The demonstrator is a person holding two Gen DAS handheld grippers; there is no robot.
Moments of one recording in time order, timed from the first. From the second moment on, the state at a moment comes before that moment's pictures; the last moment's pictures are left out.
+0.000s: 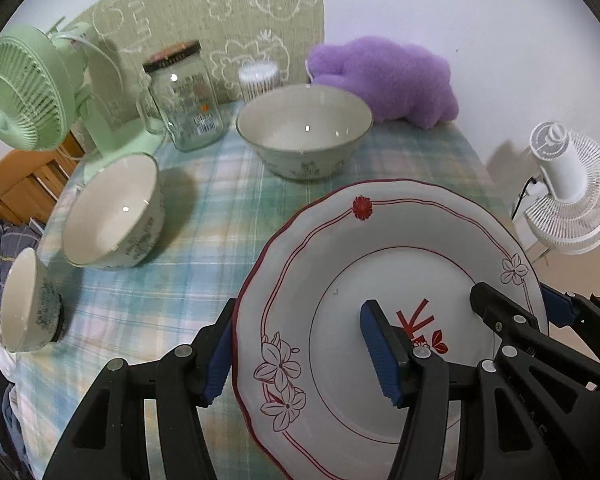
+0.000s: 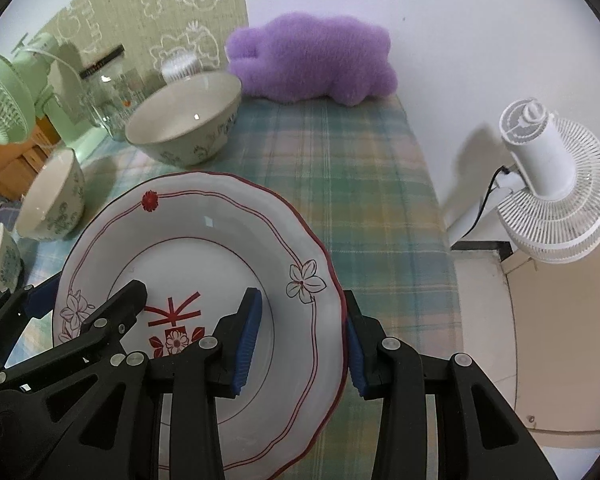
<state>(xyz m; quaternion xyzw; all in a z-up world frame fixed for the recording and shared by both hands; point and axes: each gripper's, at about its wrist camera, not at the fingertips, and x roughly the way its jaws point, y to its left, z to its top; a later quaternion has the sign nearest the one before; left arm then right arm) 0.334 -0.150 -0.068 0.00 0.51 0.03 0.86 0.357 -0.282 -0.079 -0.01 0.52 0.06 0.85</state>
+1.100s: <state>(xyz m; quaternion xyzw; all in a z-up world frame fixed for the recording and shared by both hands) 0.195 -0.172 -0.037 0.04 0.49 -0.10 0.87 0.184 -0.309 -0.024 0.03 0.52 -0.05 0.85</state>
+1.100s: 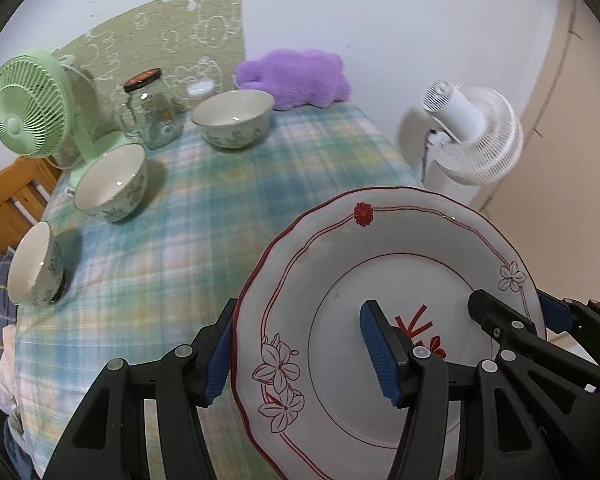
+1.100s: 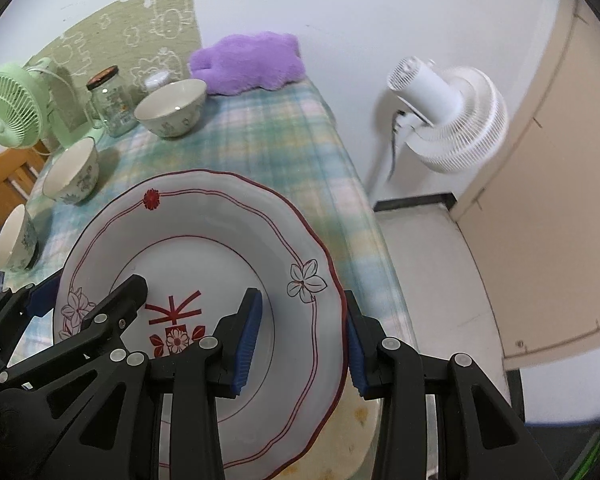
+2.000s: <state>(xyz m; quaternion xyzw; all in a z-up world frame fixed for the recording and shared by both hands) 0.158 -0.210 -0.094 0.02 0.56 -0.08 0.83 0.152 -0.354 -0.080 0.03 0.57 -0.03 0.82</state>
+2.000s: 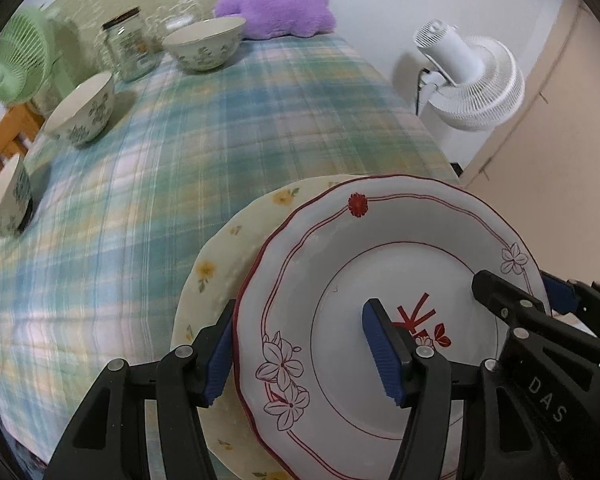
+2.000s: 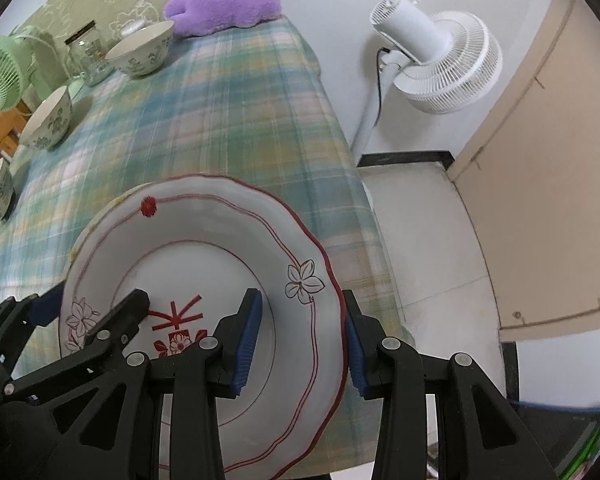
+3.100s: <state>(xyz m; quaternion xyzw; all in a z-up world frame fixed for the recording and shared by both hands) 0.151 -0.206 -0.091 0.03 0.54 0.04 0.84 0.158 -0.353 -0.080 0.03 0.57 0.06 0.82</state>
